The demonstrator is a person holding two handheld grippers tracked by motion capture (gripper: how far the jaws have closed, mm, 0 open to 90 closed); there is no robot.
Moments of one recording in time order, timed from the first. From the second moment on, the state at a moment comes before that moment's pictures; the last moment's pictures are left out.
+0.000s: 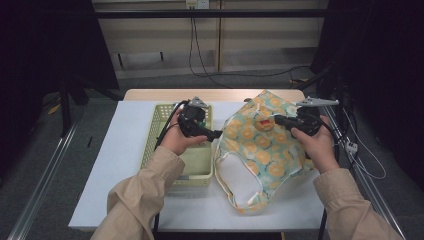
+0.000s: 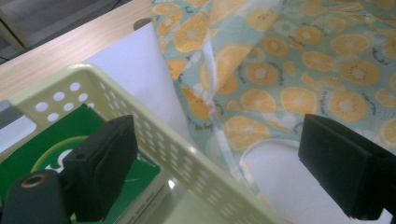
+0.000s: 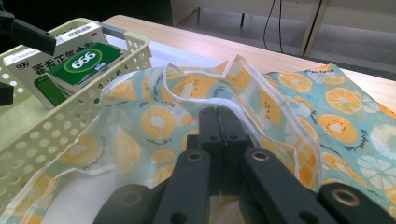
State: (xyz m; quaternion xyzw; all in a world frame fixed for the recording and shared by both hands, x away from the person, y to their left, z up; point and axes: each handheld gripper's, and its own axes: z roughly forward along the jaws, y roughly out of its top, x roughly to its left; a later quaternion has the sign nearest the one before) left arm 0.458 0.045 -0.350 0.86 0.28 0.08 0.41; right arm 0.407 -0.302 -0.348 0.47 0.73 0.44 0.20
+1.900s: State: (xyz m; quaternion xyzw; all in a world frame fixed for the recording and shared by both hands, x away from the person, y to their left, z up) left arm 0.496 0.054 -0.394 0.83 0.40 0.19 0.34; right arm 0.407 -0.303 -0.345 0.47 0.73 0.45 0.20
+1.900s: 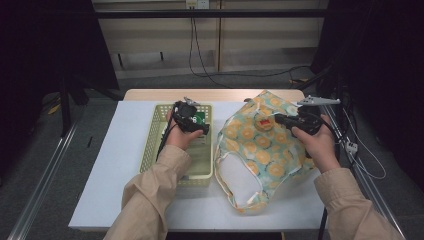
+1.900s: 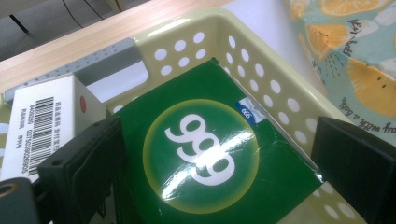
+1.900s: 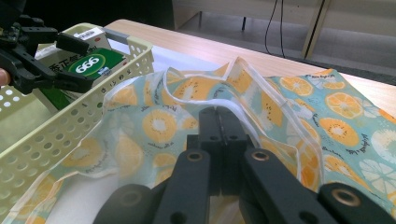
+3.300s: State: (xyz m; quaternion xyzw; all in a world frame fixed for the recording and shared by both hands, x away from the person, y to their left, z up) left arm 0.479 0.072 -0.398 0.84 0.39 0.16 0.33; right arm 0.407 -0.302 -0.344 0.47 0.73 0.46 0.20
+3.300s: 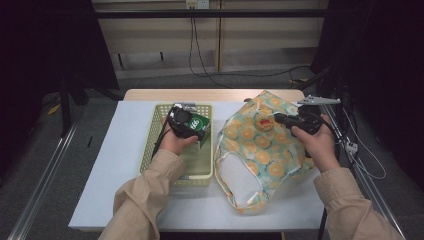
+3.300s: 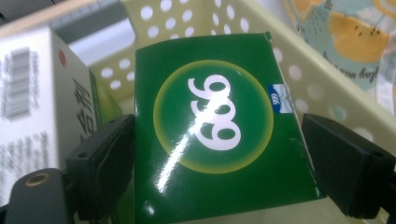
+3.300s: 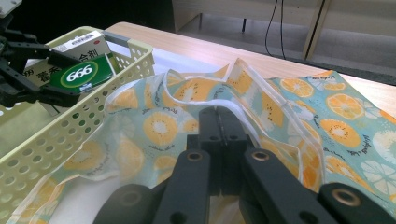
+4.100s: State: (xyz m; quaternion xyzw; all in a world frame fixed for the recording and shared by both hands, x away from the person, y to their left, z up) left arm 0.477 0.071 -0.395 0.84 0.40 0.14 0.33; right arm 0.408 -0.305 -0.344 0.48 0.73 0.45 0.20
